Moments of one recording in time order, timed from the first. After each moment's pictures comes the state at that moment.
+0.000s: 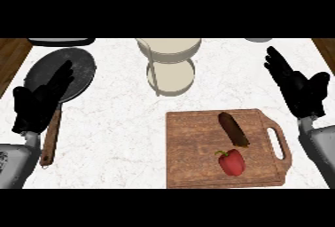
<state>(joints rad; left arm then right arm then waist) -0.27 0.47 -0.10 -1.46 0.14 0.07 0.20 -0.41 -0.53 0.22 -1.35 -0.31 -0.13 0.08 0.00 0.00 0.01</state>
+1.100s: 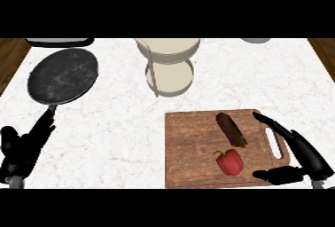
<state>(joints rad) 0.03 0.45 0.00 -1.34 0.22 0.05 0.13 -0.01 -0.60 0.30 -1.44 0.01 0.02 -0.34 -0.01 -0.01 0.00</state>
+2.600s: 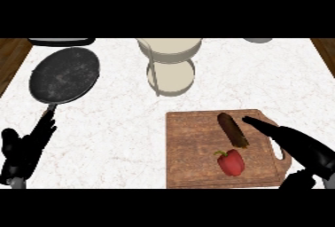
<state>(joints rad) 0.04 0.38 0.07 -1.36 0.14 -0.01 0.14 -0.09 -0.64 0.27 -1.87 0.09 0.52 0.50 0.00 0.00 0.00</state>
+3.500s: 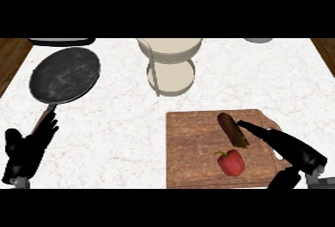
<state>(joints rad) 0.03 0.32 0.14 -1.35 0.06 -0.06 0.13 -0.04 -0.45 0.18 -1.70 0.31 0.62 0.28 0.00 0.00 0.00</state>
